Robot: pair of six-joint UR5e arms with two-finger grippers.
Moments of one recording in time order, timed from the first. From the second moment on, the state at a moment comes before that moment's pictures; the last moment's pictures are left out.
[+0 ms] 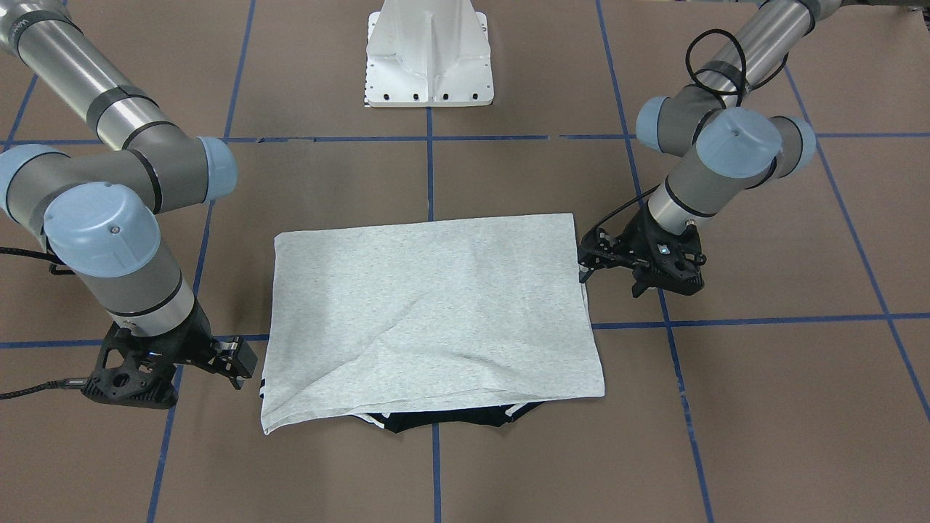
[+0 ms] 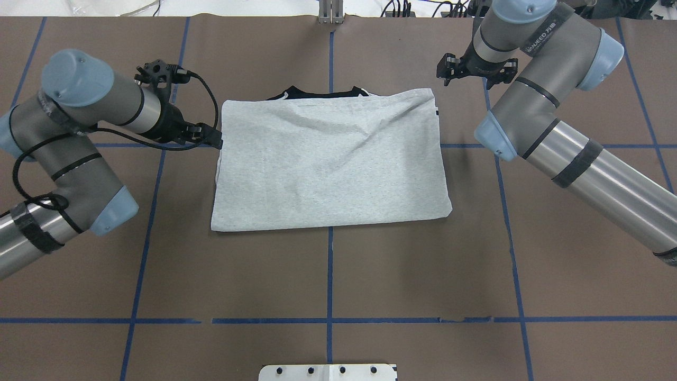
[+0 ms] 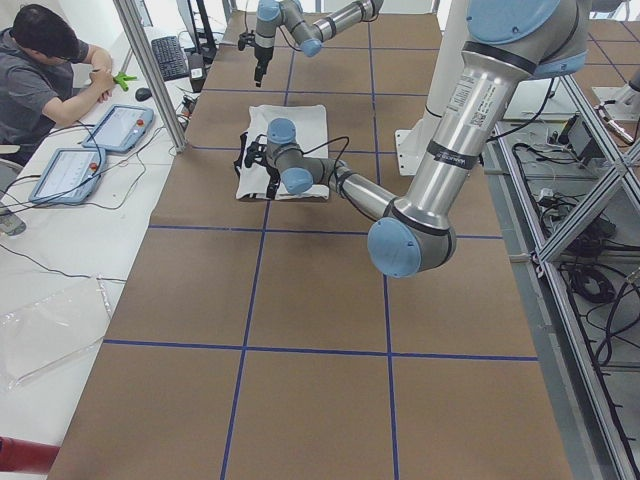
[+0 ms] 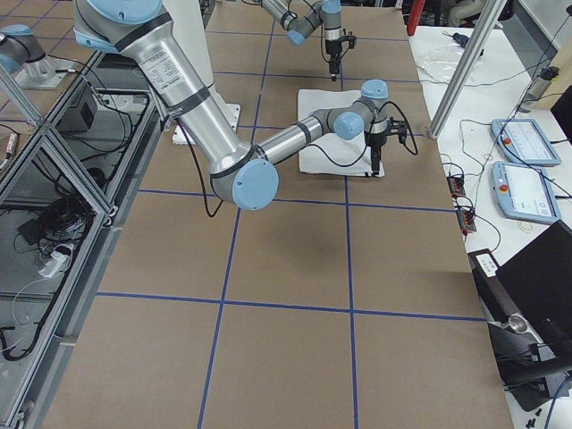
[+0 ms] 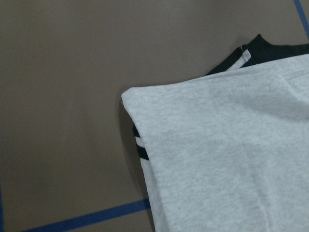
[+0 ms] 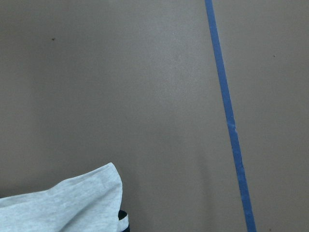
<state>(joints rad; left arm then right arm) -0.79 -1.96 -1.56 -2.20 -2.08 -0.96 0.93 -0.91 1.37 -1.37 1.94 1.00</state>
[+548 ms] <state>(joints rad) -0.63 -1.87 -1.59 -2.38 -2.07 -1.15 0.93 -0.91 1.37 -1.37 1.94 1.01</state>
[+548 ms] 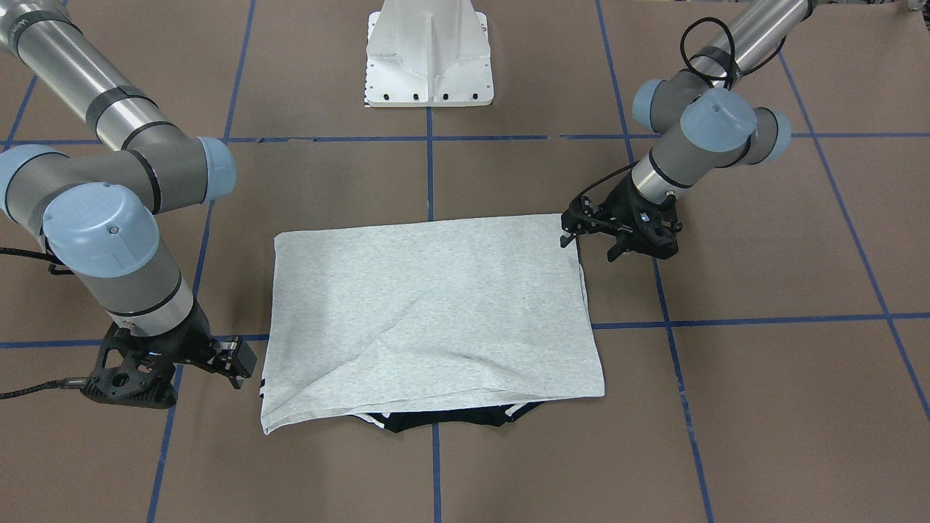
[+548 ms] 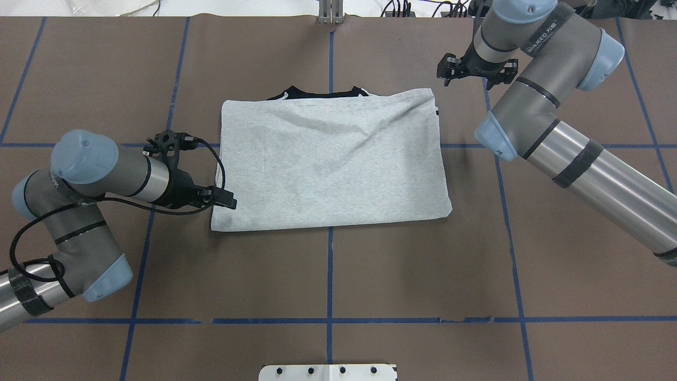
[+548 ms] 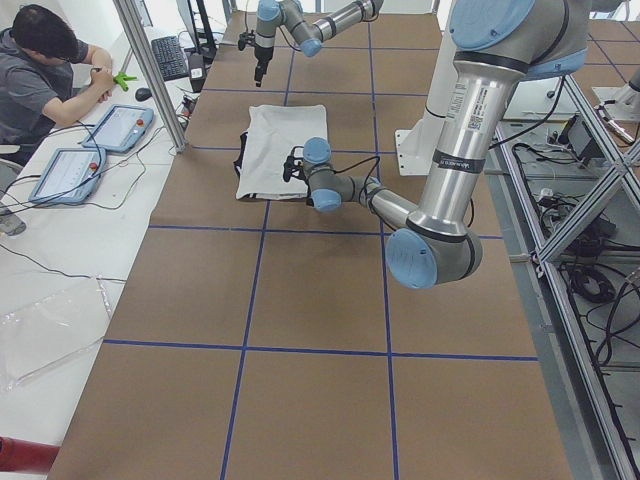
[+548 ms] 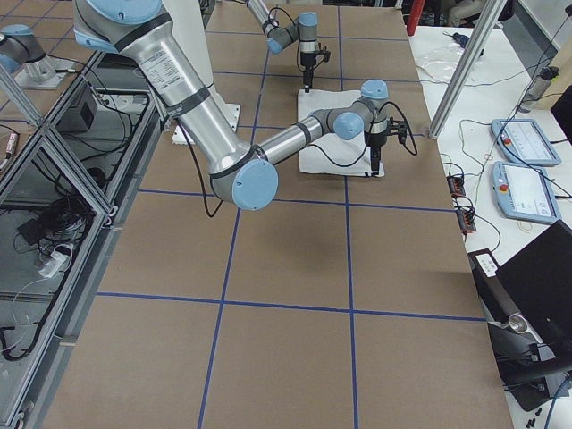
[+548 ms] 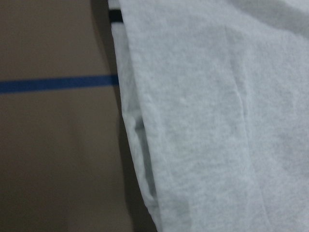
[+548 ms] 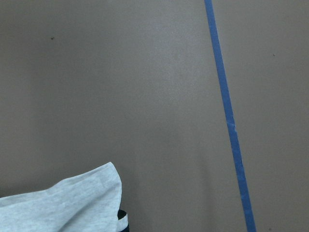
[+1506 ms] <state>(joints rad) -0.60 -1.86 -1.59 -2.38 -2.07 -1.16 0.93 -0.91 1.37 -1.36 1.94 1.01</state>
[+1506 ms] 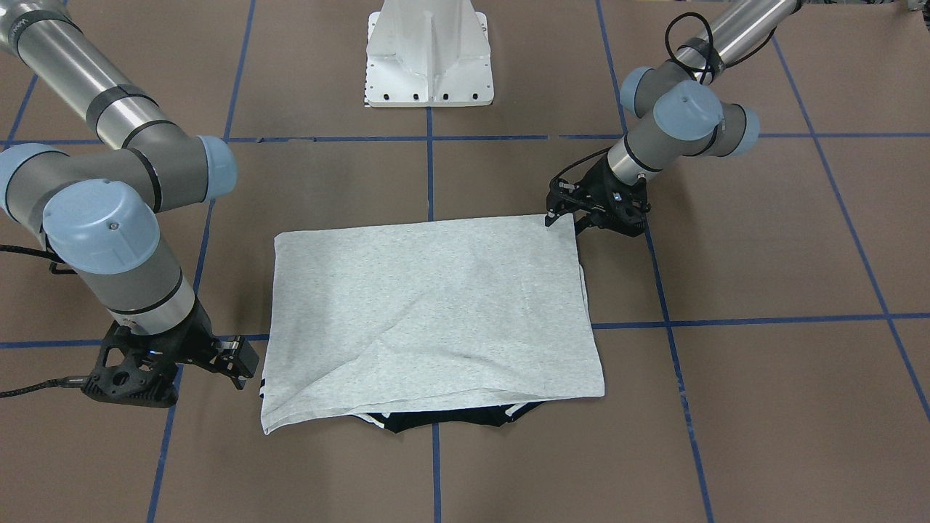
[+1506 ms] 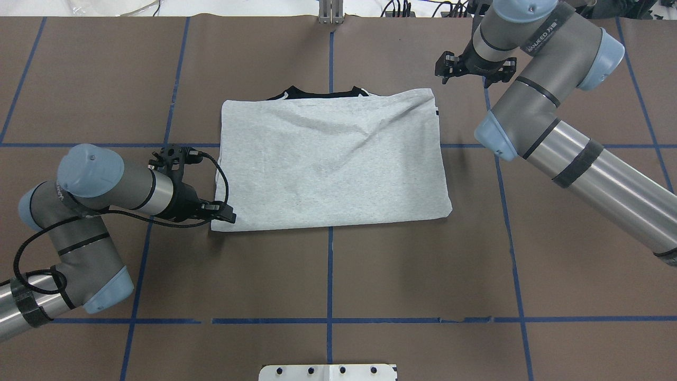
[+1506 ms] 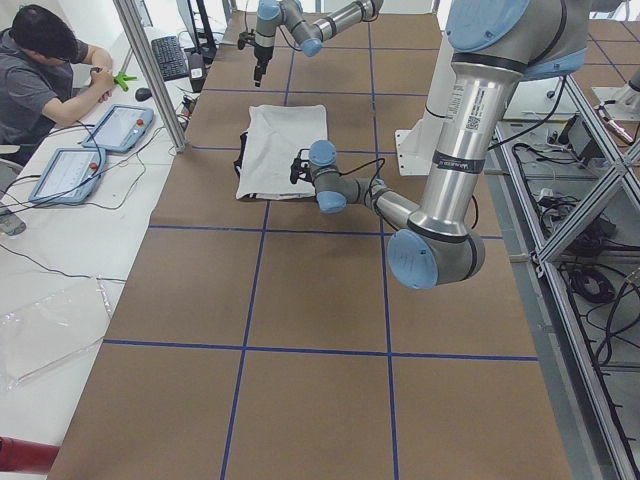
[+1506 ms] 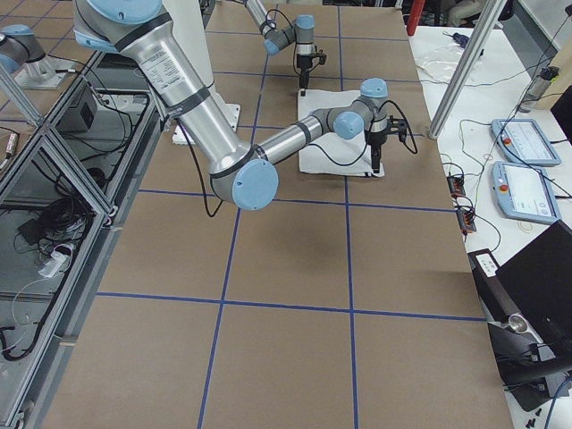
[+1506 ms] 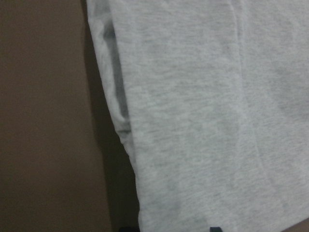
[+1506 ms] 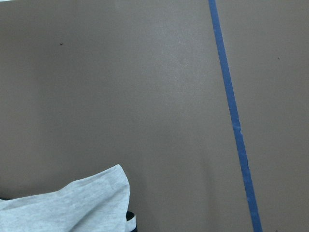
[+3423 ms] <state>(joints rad) -1.01 -2.01 -1.40 -2.05 -2.07 -0.53 0.90 -0.90 1.38 -1.35 1.94 1.08</state>
